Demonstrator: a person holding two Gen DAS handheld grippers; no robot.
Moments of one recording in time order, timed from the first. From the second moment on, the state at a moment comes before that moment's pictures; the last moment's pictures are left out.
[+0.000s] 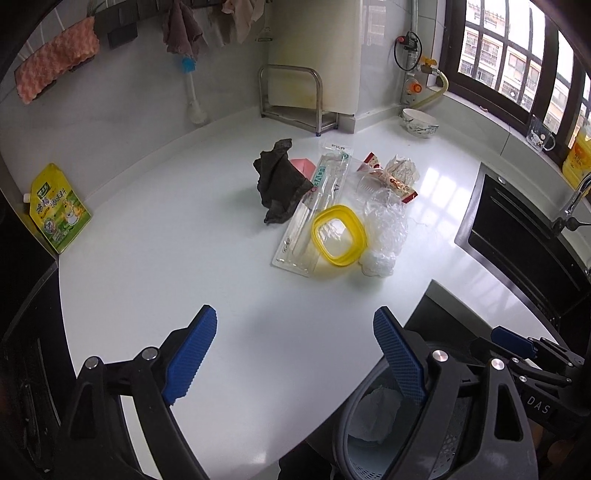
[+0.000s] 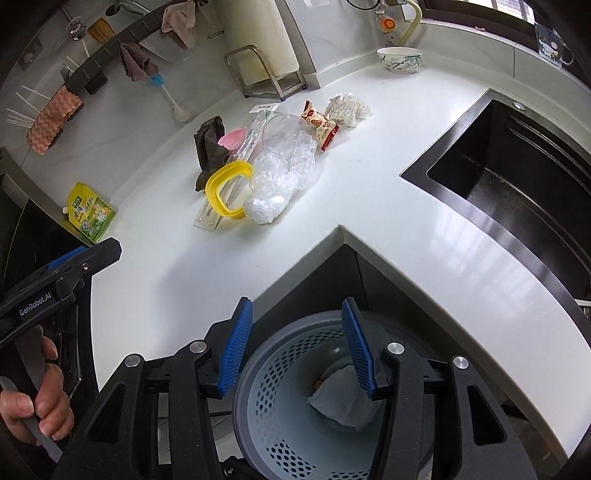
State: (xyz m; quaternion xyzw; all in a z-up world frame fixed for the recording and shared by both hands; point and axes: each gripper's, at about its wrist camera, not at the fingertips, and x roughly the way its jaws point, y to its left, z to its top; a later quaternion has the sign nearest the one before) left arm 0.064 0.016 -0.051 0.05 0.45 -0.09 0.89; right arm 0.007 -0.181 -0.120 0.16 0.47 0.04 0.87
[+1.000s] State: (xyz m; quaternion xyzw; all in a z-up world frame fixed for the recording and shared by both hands) left arm 0.174 0.044 -0.090 0.07 0.46 -0.14 0.87; right arm 0.134 -0.147 -0.138 0.20 0.46 -0.02 0.86
